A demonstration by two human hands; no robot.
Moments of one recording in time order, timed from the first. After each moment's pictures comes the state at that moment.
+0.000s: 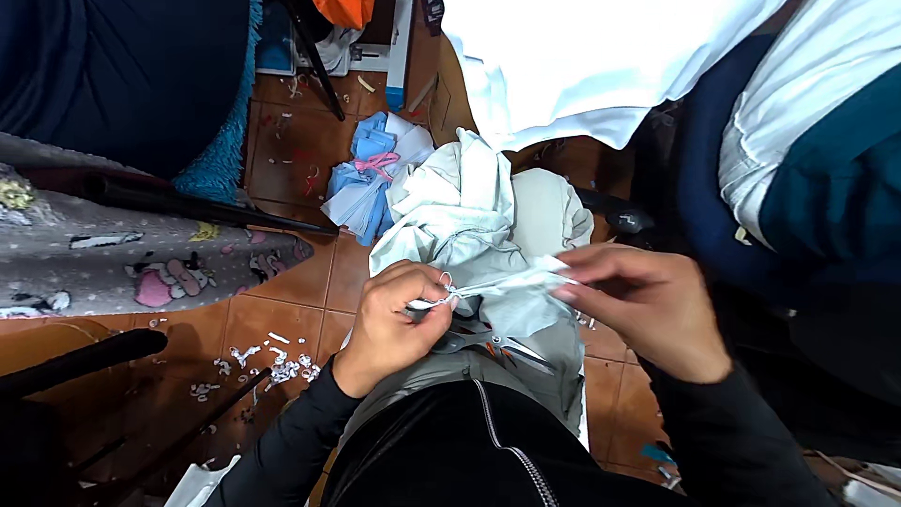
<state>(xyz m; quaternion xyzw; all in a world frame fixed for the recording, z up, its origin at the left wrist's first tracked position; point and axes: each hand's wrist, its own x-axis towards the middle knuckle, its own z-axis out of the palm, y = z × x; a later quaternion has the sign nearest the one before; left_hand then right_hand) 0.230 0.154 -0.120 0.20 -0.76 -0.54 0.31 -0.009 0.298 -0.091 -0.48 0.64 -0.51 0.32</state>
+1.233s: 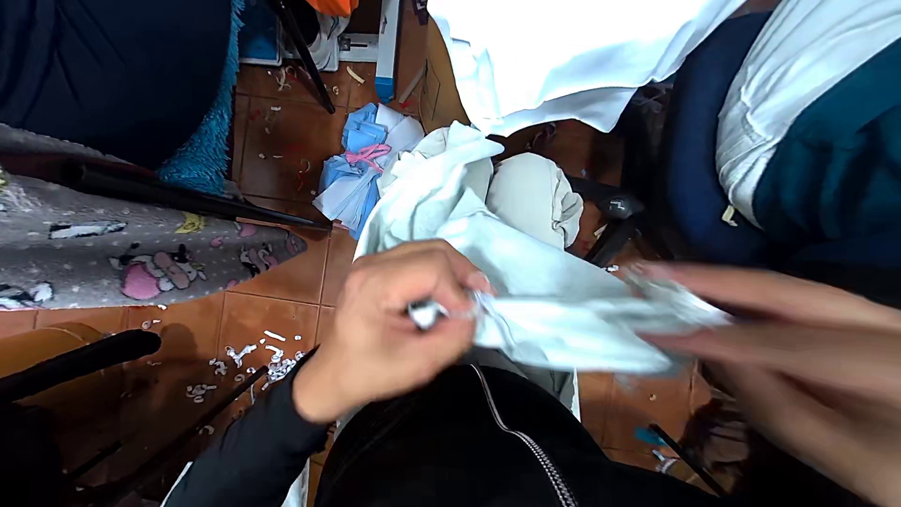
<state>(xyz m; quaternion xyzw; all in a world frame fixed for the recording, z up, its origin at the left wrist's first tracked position) 0.219 0.147 -0.047 0.10 -0.73 -0.61 0.29 -0.015 0.351 -0.018 -0.62 0.64 -0.40 0.22</state>
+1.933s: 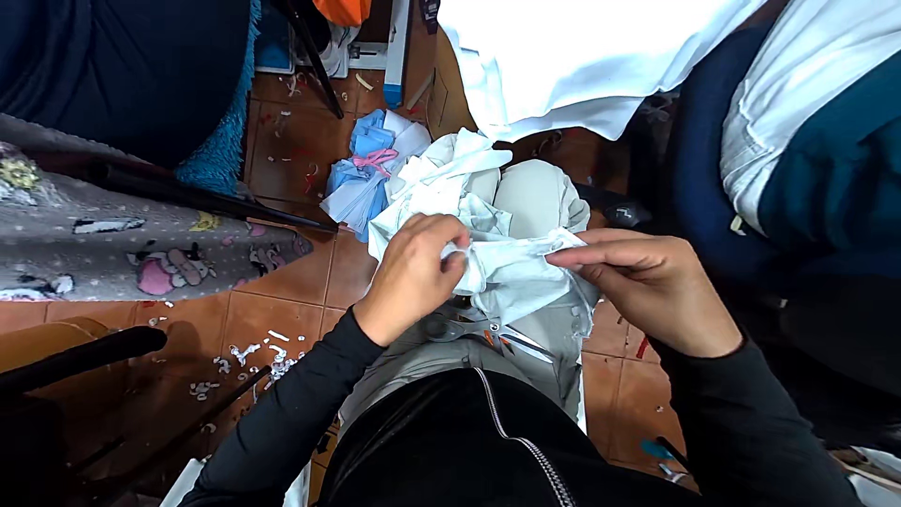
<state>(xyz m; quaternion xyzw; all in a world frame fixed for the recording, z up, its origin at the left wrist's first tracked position) 0.201 0.146 -0.107 0.22 -0.88 -0.39 0.19 -0.022 0.307 -0.086 -0.54 0.68 -0.42 0.29</state>
